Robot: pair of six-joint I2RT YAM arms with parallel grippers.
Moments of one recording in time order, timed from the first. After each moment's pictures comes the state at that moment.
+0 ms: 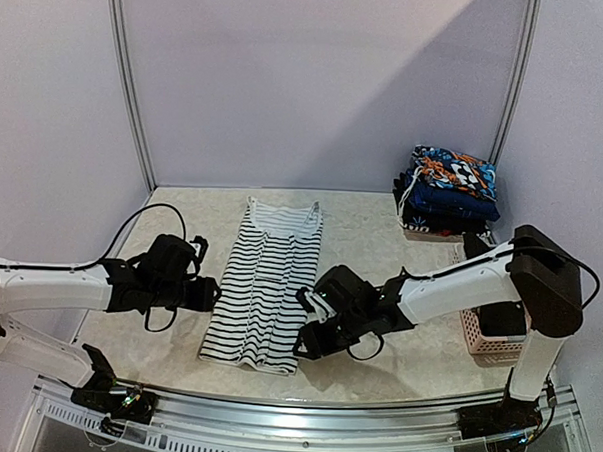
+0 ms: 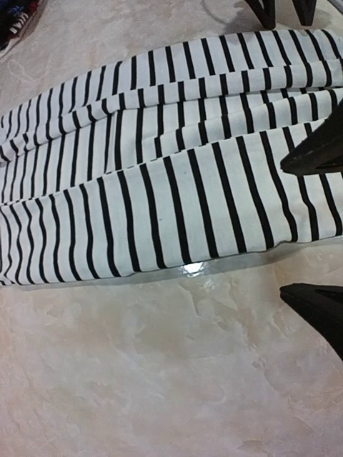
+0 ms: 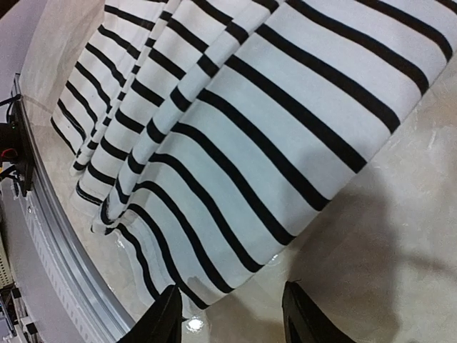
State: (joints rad) left arm -0.72 1.19 0.54 -0.19 -0.21 -0.50; right arm 1.10 1.88 1.04 -0.13 -0.24 0.65
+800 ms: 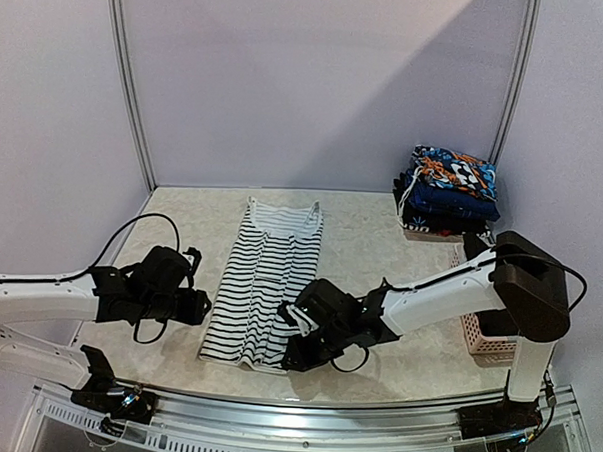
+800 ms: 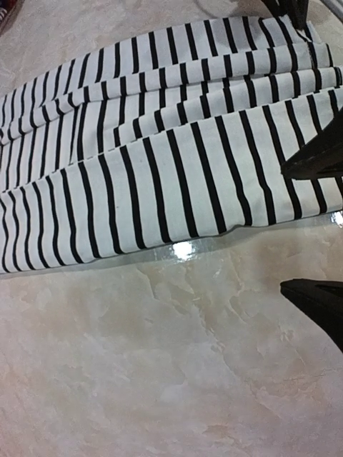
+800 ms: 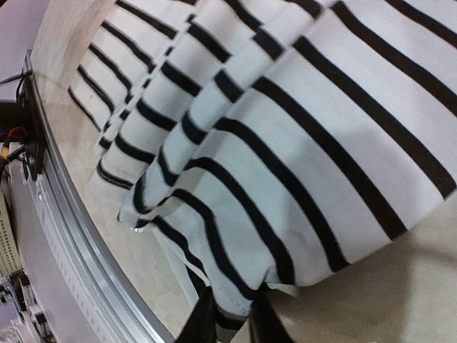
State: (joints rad) left arm -0.78 1.09 0.50 -0.33 -0.28 -0.53; right arm 1.18 1.95 1.11 -0.11 -0.26 0.71
